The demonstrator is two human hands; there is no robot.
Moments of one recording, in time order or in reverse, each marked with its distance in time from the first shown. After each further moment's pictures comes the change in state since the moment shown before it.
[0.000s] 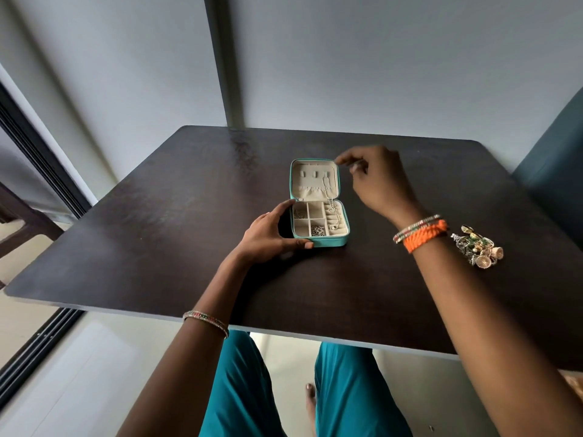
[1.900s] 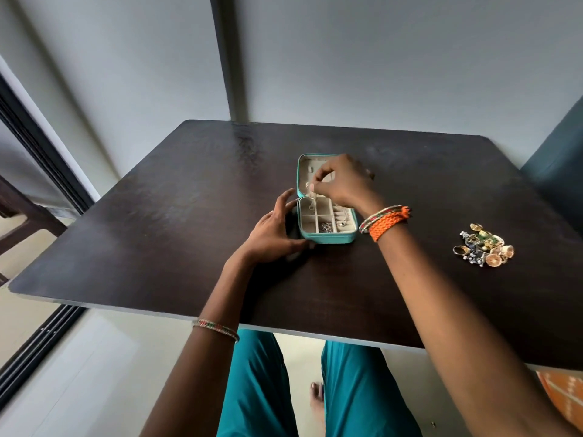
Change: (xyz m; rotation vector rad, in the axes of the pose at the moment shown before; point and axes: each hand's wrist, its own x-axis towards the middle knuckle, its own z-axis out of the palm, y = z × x) left_hand -0.013 0.014 -0.006 0.036 -0.032 0.032; right_hand 0.005 -0.036 0.040 -0.073 -0.263 0.167
